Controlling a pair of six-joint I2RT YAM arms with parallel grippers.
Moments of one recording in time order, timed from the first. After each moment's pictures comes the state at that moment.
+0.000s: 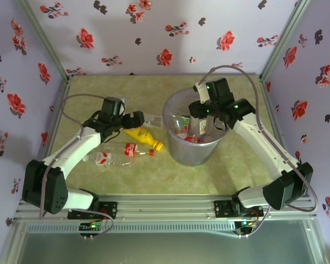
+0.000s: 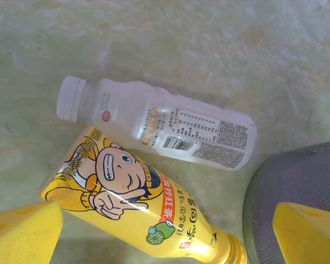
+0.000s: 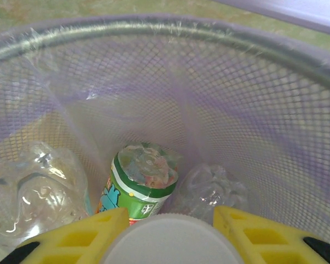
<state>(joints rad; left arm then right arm) -0.43 1.36 0.98 -0.39 0.06 -0.50 0.48 1.39 1.40 -0.79 -0.07 0.04</state>
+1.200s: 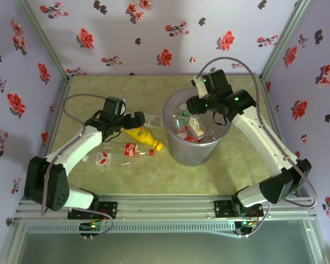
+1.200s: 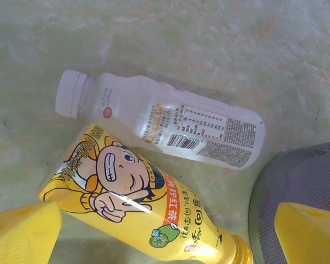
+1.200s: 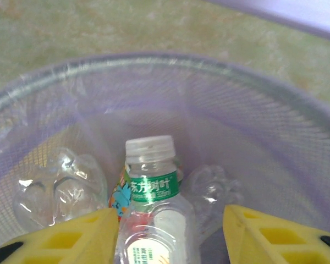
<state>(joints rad) -0.43 1.39 0.99 -0.39 0.06 -0.50 0.53 1.45 1.58 -0.96 -0.01 0.07</state>
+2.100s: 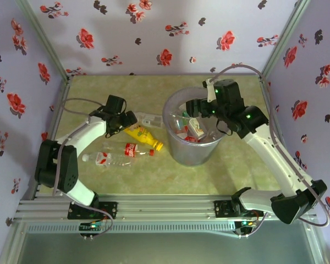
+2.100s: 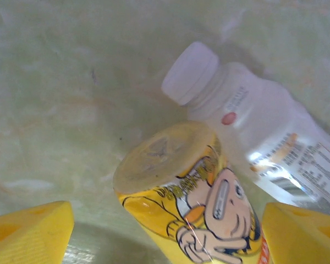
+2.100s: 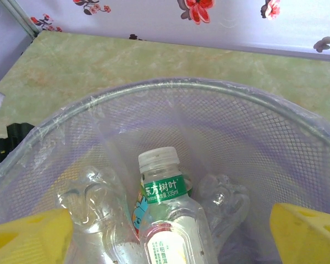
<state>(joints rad) -0.36 1.58 1.06 -0.51 -0.05 -0.79 0.53 1.24 1.39 -0.77 0.01 0.22</state>
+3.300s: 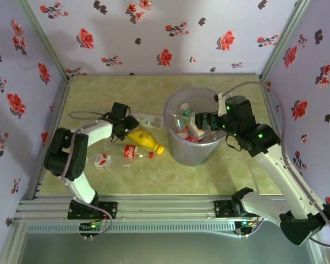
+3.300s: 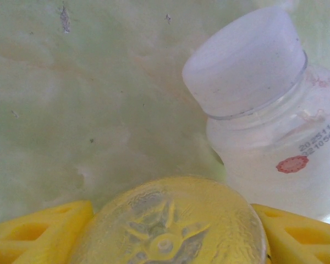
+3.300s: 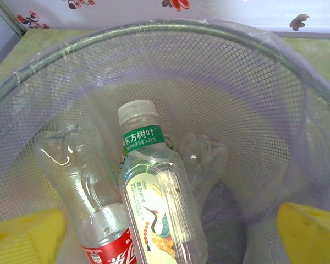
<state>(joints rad) -0.36 1.73 0.97 -0.25 0.03 -1.03 0.50 1.02 1.19 -0.78 0.03 0.25</state>
